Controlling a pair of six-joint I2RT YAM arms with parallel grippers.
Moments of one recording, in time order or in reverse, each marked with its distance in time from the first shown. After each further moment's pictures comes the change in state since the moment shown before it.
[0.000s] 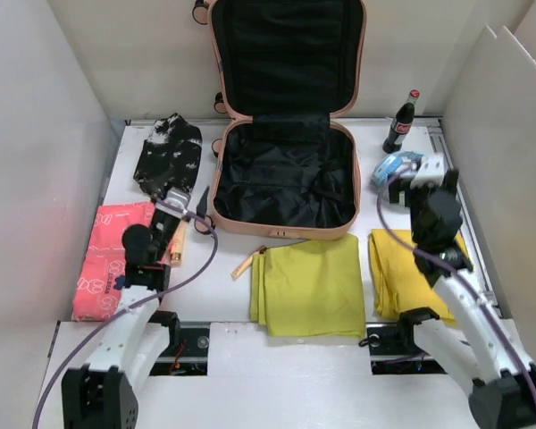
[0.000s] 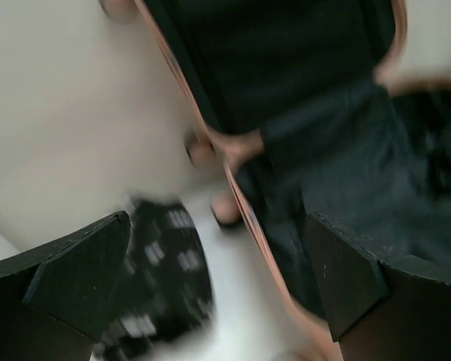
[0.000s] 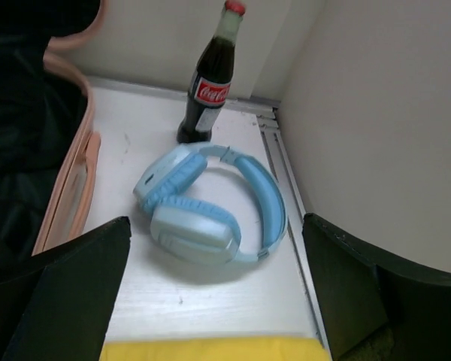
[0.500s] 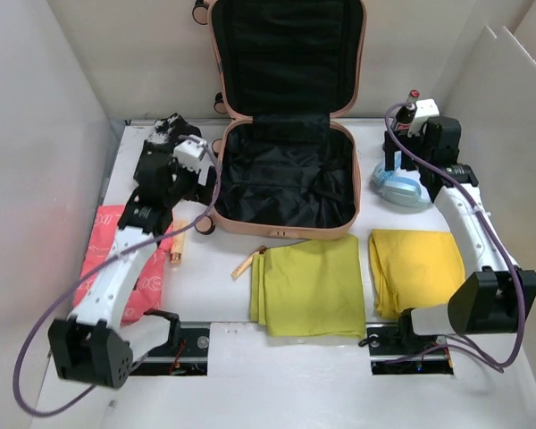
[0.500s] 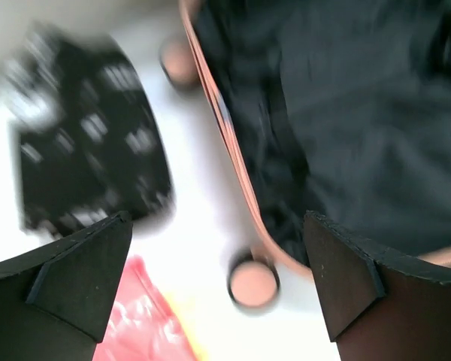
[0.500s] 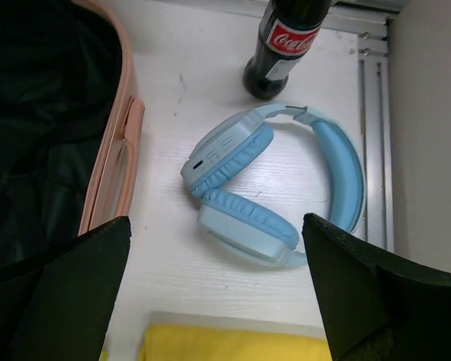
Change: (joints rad) left arm -0.123 0.236 0.678 -0.924 -0.190 -0.005; right arm -0.229 0.661 0.755 -0.563 -0.361 0.165
